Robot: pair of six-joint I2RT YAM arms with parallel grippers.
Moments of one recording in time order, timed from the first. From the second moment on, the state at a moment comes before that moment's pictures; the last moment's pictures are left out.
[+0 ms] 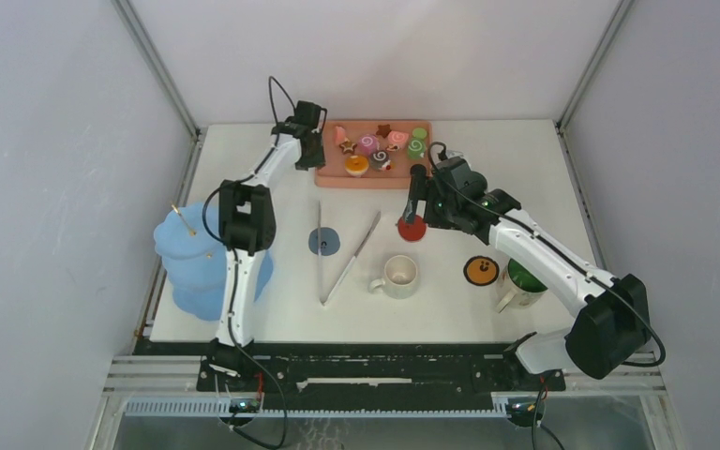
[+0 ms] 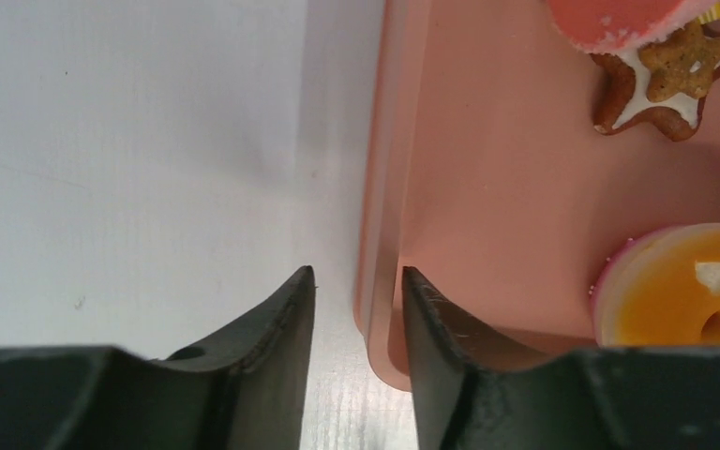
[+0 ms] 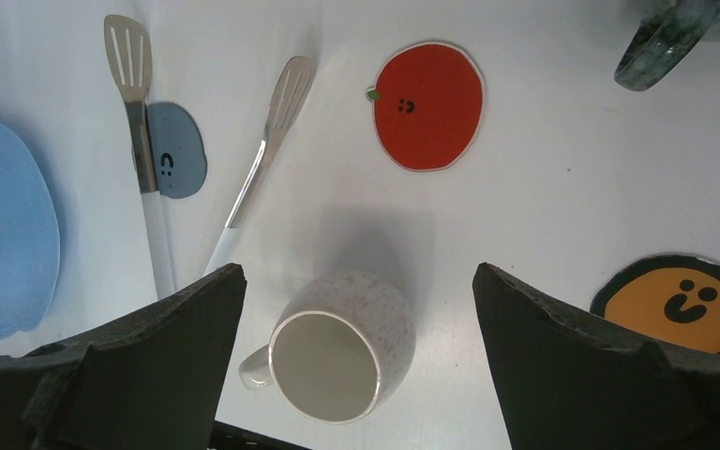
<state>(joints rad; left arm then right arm) -0.26 2.48 2.25 -0.76 -0.18 -0.33 0.55 1.38 1.16 -0.62 0.11 0.60</state>
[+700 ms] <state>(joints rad) -0.28 2.44 2.16 -0.70 -0.16 -0.25 0.55 1.38 1.17 -0.64 0.11 0.60</state>
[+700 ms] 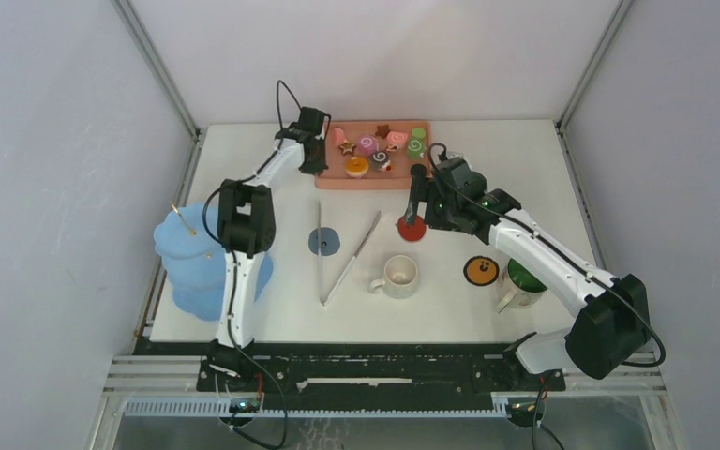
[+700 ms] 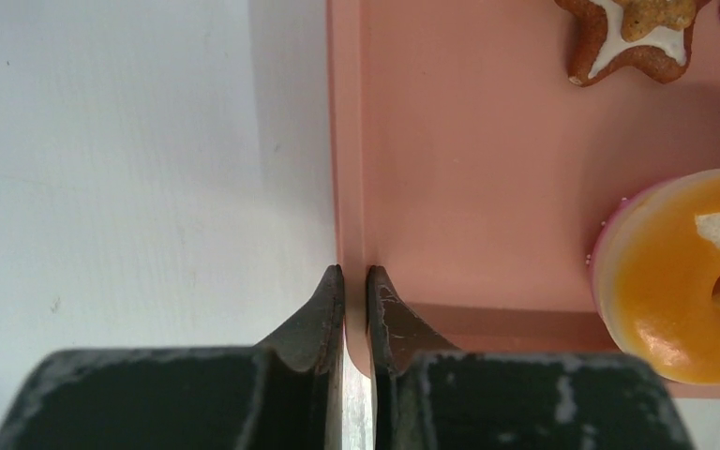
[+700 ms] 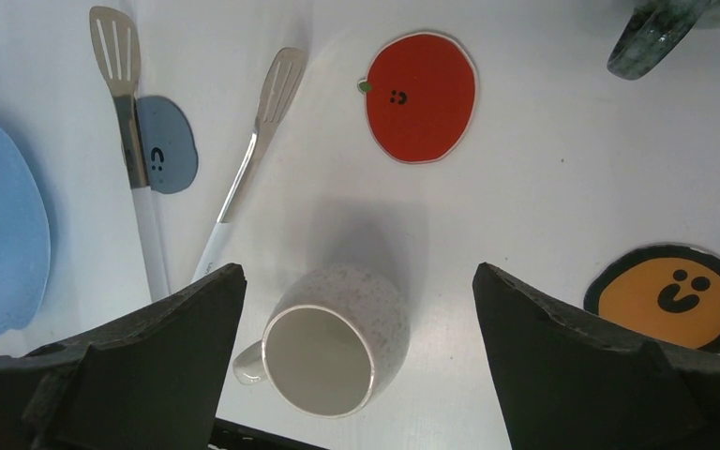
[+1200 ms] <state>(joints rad) -0.29 2.26 1.86 -0.62 -0.14 -0.20 0.55 1.38 1.17 -0.69 0.13 0.61</state>
